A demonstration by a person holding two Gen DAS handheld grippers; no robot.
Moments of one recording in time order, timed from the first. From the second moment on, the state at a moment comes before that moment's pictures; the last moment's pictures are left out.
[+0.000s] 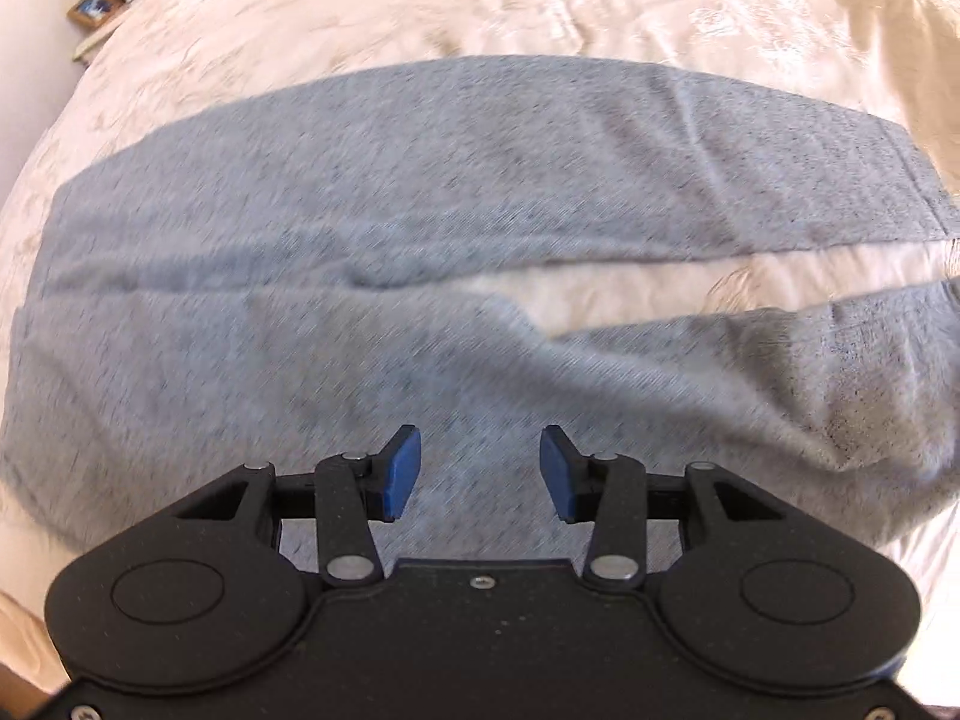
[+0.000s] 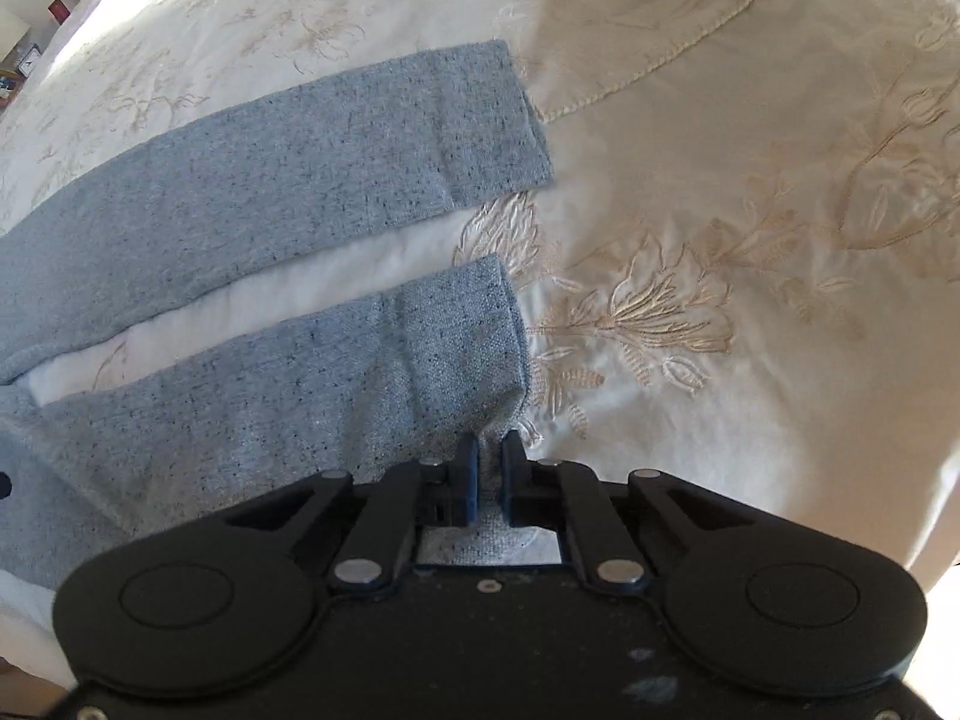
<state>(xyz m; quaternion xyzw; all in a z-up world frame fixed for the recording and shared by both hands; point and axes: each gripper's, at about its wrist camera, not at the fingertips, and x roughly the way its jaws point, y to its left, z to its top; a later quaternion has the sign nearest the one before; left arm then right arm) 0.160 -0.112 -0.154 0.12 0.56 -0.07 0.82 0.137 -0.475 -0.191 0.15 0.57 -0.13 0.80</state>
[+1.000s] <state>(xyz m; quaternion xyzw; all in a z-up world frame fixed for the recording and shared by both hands) 0.130 -0.134 -0.159 0.19 0.54 -0.08 0.82 0.043 -0.453 -0.175 0.23 0.51 -0.17 0.81</state>
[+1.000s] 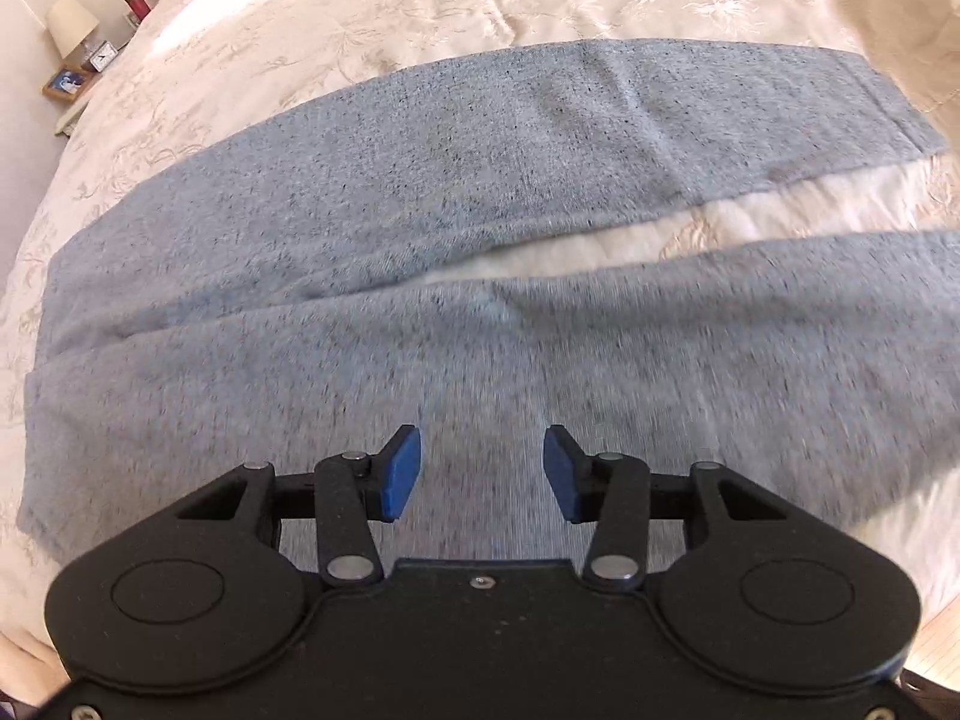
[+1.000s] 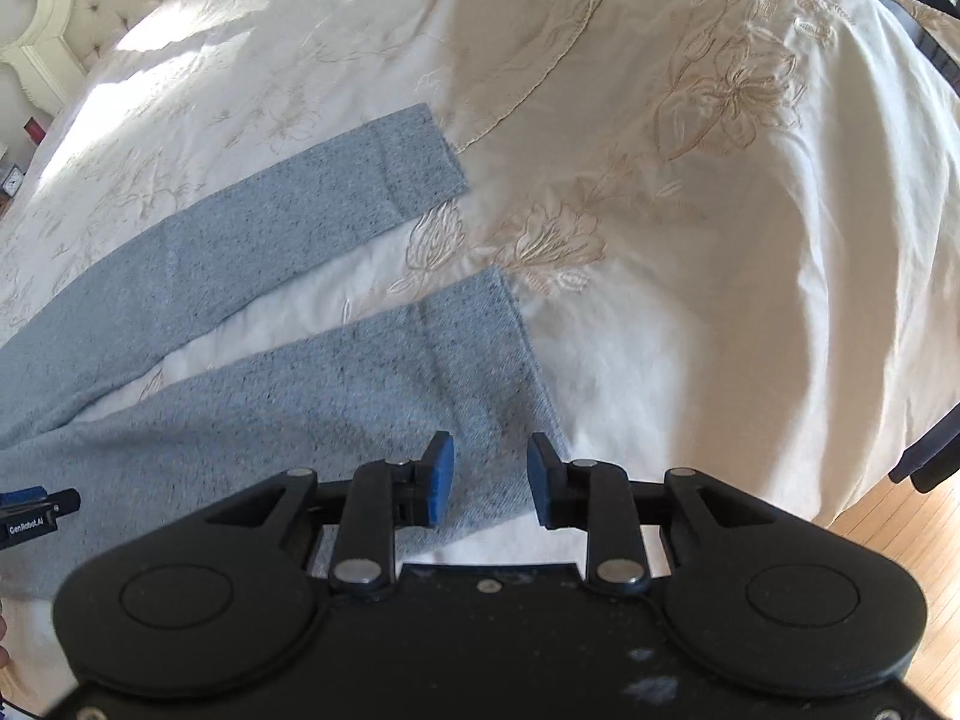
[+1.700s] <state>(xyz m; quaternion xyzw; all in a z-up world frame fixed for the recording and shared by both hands) 0.102 -0.126 -0.149 0.18 0.53 -0.08 0.82 0.103 -0.488 -0.195 0.27 0.52 -0.20 0.79</state>
